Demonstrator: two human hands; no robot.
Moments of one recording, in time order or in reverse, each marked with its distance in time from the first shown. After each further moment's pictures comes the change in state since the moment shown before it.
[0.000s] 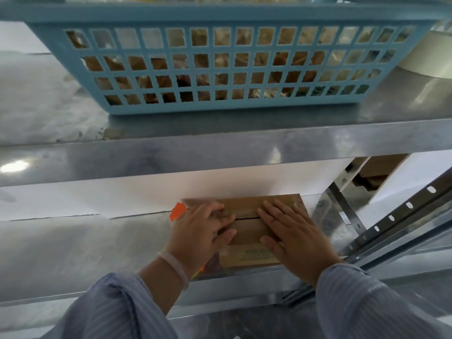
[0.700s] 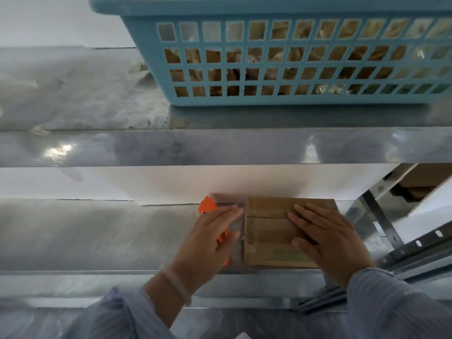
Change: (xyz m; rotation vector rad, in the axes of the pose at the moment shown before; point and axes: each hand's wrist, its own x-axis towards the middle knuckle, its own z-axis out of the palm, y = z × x) left_hand -0.041 0.000 -0.029 -0.295 0.055 -0.146; right_hand 0.004 0.002 -0.013 0.014 -0.039 0.038
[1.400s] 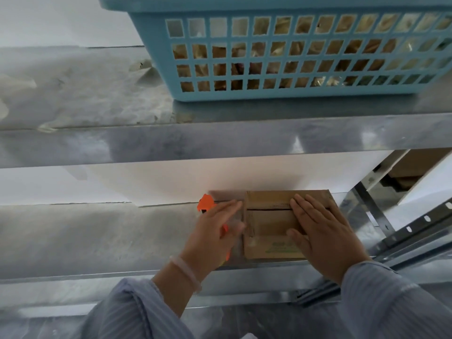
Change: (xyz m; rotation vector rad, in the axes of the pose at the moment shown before) left_hand 0.010 -0.009 0.010 -0.093 -0.064 -0.067; right_hand -0.006 -0.023 -0.001 -0.099 -0.072 0.075
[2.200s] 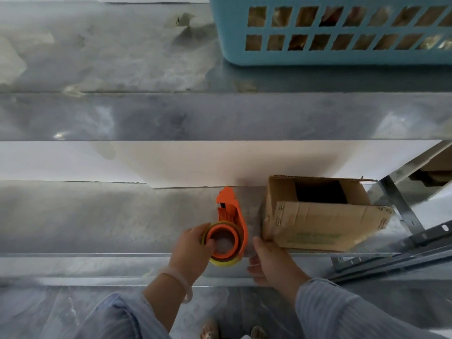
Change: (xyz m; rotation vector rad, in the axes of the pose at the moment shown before) left_hand -0.050 -0.064 -0.010 -0.034 -0.063 -0.558; right_hand 0.008 -0.140 0.052 1.248 -0.599 0.787
